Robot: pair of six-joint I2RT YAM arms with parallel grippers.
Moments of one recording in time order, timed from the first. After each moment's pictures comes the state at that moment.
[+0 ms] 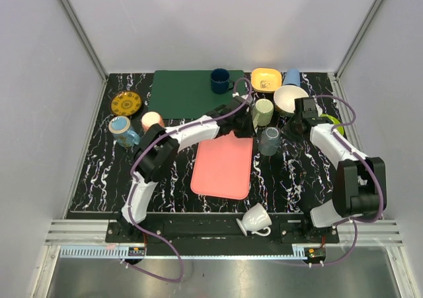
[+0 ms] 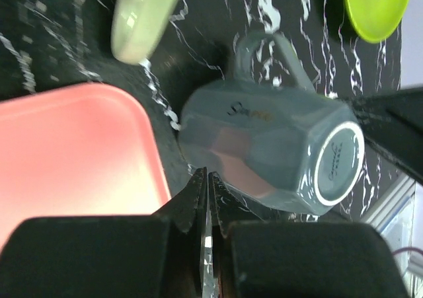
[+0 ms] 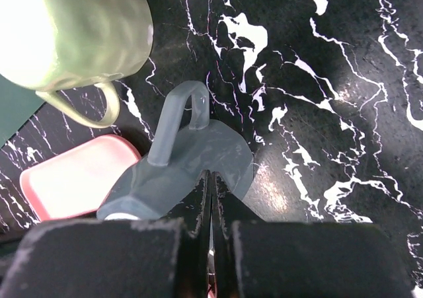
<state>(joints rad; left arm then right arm) -0.78 2.14 1.66 -0.25 0.17 -0.73 0.12 1.49 1.00 -0.45 0.06 0.77</state>
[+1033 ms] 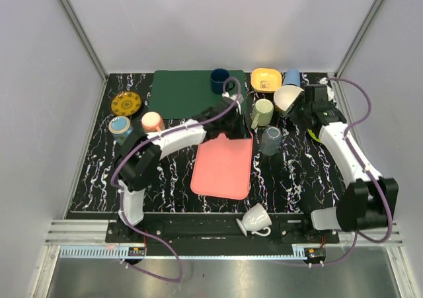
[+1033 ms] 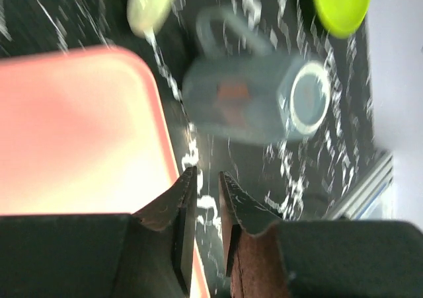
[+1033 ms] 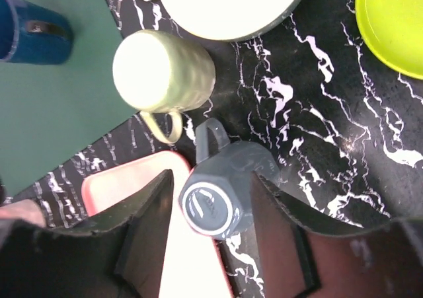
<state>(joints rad) -0.81 1.95 1.43 -0.18 0.20 -0.73 0.11 1.41 1.16 -0.53 0.11 0.71</state>
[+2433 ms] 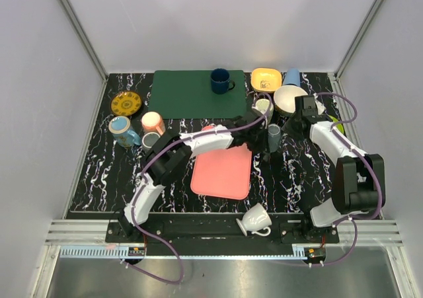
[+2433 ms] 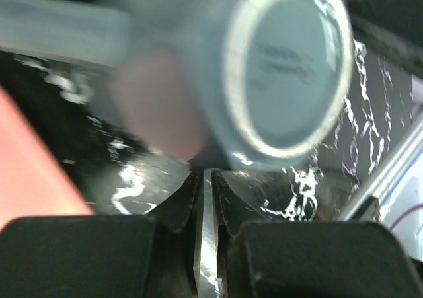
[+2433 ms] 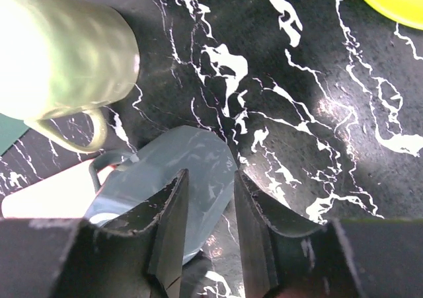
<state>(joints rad) -0.89 2.24 1.72 -0.26 0.23 -0.68 0.11 1.52 1.01 -0.44 0.13 0.74</state>
